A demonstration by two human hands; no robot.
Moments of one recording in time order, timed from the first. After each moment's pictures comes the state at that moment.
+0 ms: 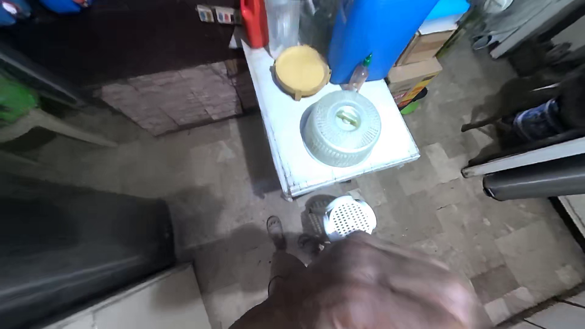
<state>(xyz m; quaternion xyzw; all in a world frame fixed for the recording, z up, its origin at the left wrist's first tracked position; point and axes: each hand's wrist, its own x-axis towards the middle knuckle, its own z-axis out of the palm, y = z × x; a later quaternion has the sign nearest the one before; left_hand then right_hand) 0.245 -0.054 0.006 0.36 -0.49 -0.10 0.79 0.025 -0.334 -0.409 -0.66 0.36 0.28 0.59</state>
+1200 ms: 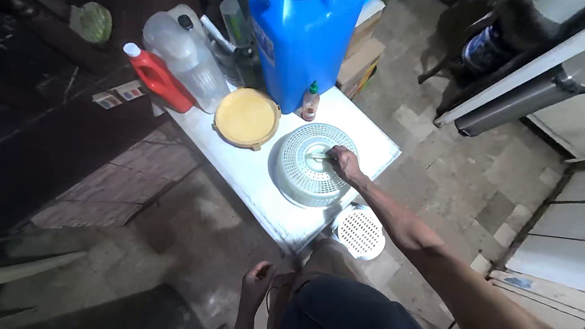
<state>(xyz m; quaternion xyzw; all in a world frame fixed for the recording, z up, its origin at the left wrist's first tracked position) 0.448 0.018 -0.279 0.82 -0.10 -0.40 0.40 0.449 -0.458 -0.303 -0.94 0.22 -0.08 0.23</state>
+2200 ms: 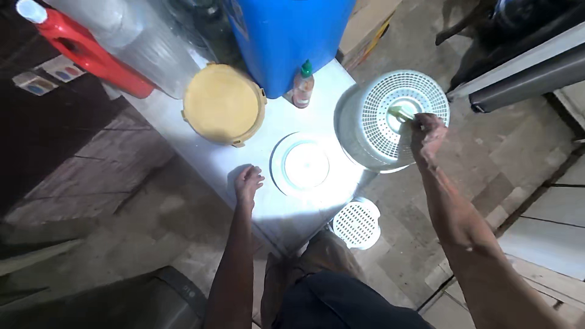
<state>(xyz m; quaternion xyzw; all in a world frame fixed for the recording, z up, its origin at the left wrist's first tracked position) 0.649 -0.232 -0.355 0.75 0.08 -0.38 0.54 0.352 -0.668 -0.313 -0.86 0.47 -0.16 0.11</state>
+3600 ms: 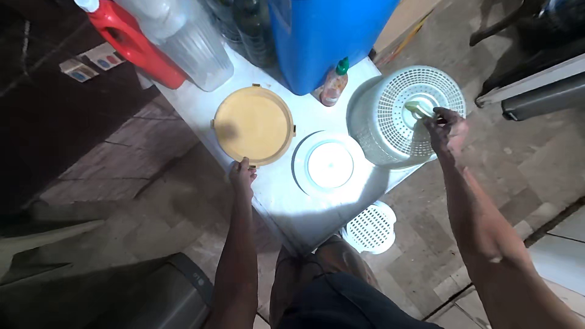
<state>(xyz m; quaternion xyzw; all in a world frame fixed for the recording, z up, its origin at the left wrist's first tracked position) 0.717 -0.185 -0.383 0.75 0.19 -0.28 0.56 0.406 -0.656 -0.307 -0.82 0.51 -0.09 0.24</state>
